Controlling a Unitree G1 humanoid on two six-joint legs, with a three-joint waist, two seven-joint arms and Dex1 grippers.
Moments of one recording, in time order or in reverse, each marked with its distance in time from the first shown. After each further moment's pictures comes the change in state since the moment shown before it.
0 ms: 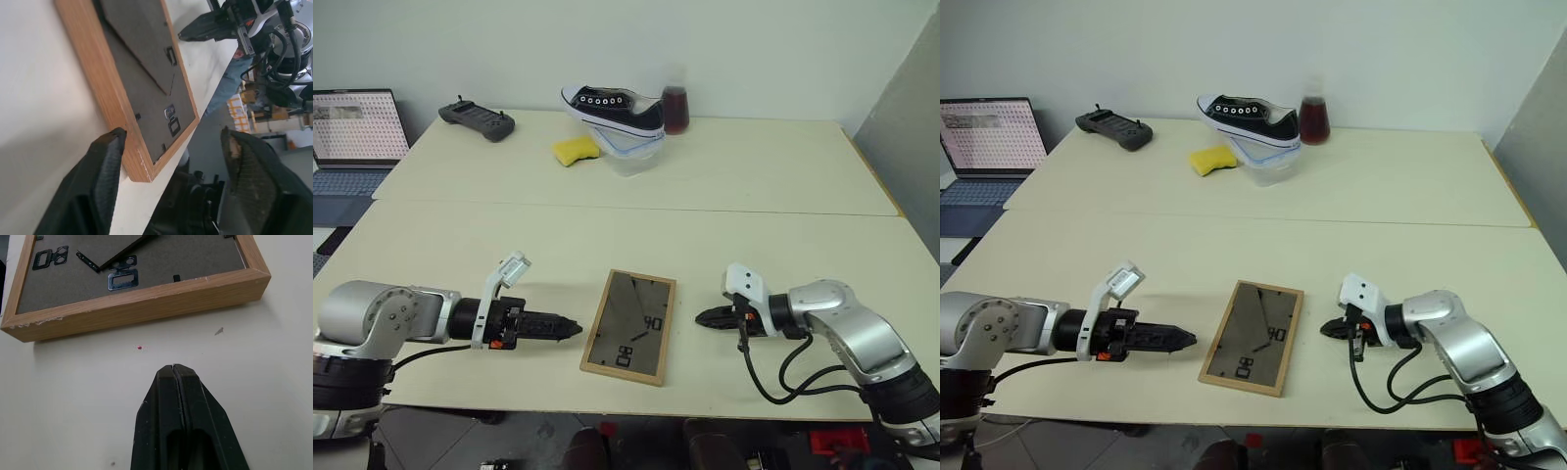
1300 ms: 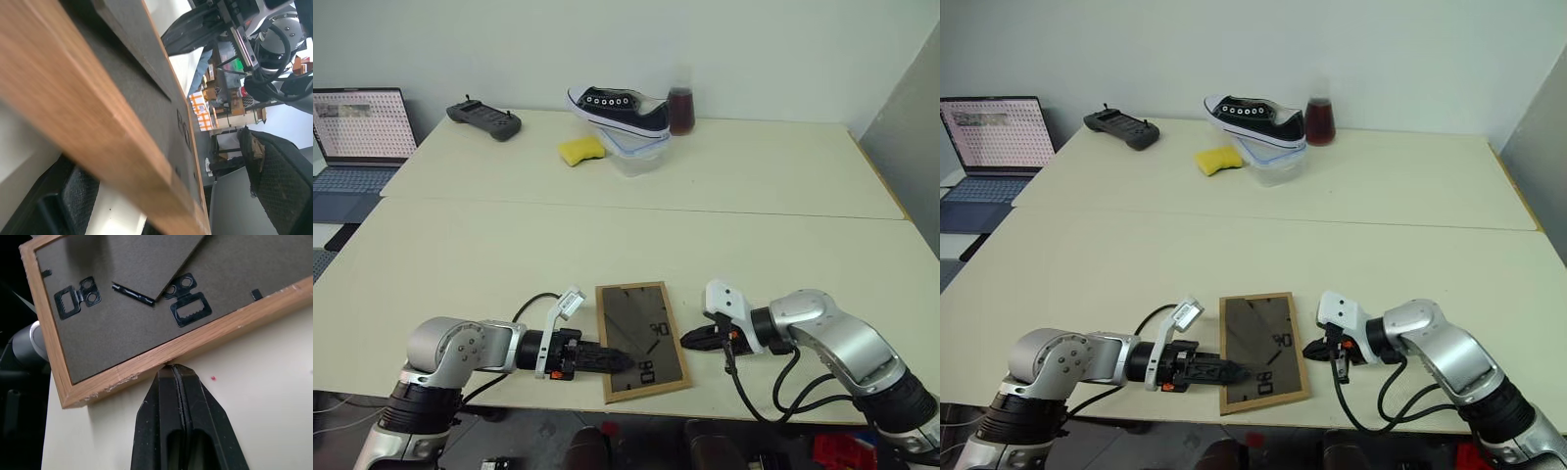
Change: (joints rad) left arm 0.101 -0.284 -0.016 -0.105 -0.060 -0.018 0.183; right arm -0.004 -0.019 0.120 -0.139 0.067 0.097 -0.012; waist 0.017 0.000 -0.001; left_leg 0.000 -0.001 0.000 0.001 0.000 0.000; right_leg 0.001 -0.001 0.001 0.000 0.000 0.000
